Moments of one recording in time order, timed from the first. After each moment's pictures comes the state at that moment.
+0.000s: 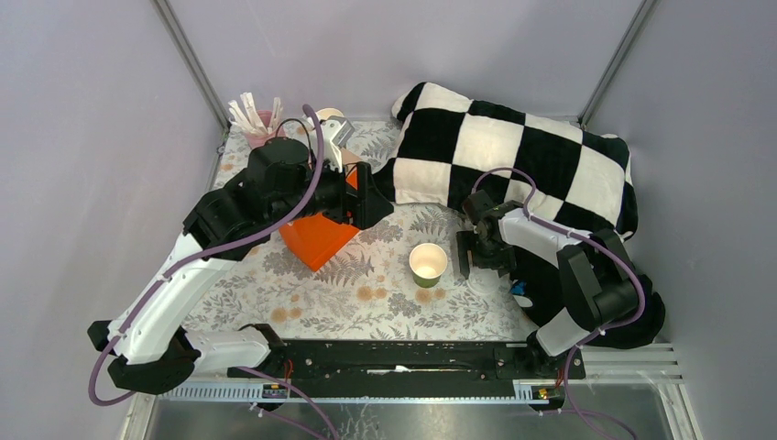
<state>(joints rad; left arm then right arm) -0.82 1.16 1.65 -0.90 0.10 -0.44 0.45 1.59 0.90 -0.78 0.07 0.40</state>
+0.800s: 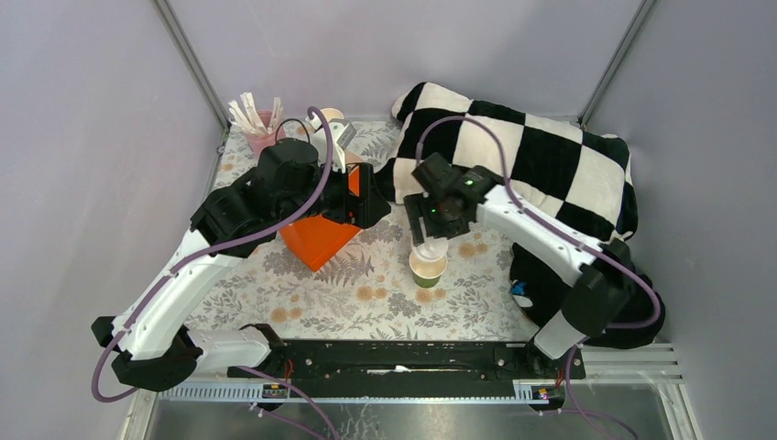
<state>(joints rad) -0.82 1.18 1.64 -0.94 0.03 -0.45 0.74 1.56 1.45 -1.04 0.05 0.48</state>
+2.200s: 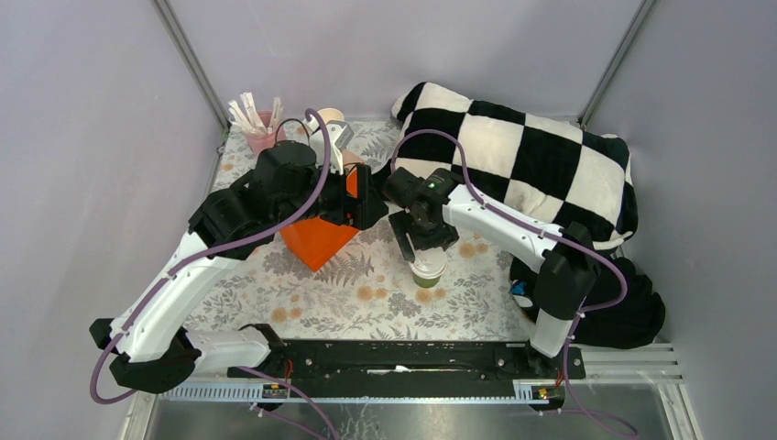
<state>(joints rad) -0.82 1.17 1.63 -0.95 0.01 -0.45 0.87 1.78 1.60 -1.22 0.14 0.49</state>
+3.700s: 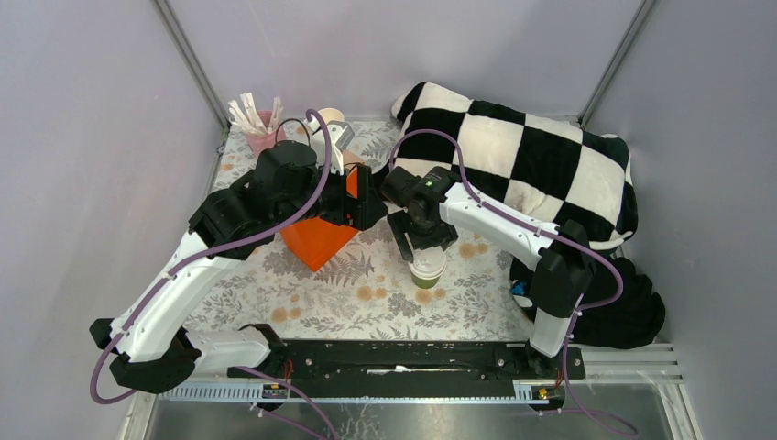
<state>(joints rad) -0.82 1.17 1.63 -0.95 0.01 -0.44 0.88 1.80 1.63 -1.25 0.14 0.49</state>
